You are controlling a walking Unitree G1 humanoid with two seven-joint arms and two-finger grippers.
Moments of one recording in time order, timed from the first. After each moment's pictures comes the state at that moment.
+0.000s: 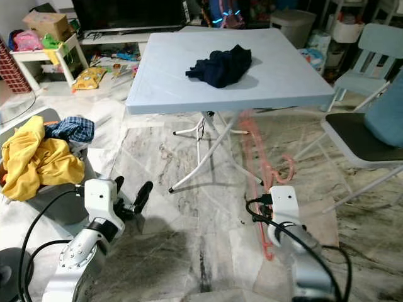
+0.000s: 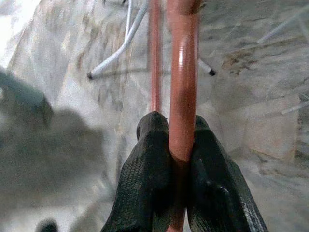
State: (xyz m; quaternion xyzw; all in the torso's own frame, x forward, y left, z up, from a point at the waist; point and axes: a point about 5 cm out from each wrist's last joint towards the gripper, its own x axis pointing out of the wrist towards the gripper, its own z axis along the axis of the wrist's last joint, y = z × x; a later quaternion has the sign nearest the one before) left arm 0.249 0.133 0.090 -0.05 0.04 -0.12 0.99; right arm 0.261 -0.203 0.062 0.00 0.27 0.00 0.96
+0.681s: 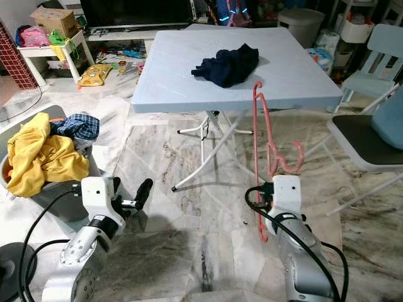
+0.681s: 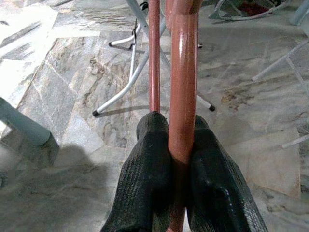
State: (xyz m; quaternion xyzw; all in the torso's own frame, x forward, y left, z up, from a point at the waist) left arm 0.252 0.131 0.091 -0.10 0.06 -0.10 0.99; right arm 0.265 -0.196 0.085 0.00 0.20 0.00 0.98
